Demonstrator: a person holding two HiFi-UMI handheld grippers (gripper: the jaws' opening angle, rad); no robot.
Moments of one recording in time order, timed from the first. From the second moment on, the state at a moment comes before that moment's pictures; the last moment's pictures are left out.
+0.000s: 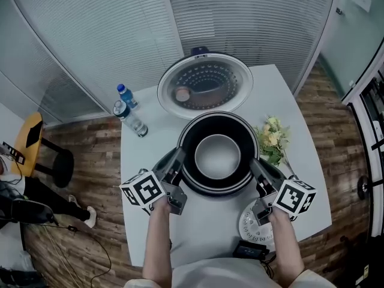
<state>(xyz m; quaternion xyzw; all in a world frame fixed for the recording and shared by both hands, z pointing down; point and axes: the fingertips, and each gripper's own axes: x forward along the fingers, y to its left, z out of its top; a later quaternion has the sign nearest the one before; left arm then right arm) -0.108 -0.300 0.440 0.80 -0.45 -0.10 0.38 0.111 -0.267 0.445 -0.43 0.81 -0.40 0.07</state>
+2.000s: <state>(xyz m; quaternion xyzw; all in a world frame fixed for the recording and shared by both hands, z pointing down) -0.096 -0.307 0.504 0.81 -0.51 0.21 0.21 0.105 -0.279 0.487 -0.46 0.83 -0.30 -0.12</state>
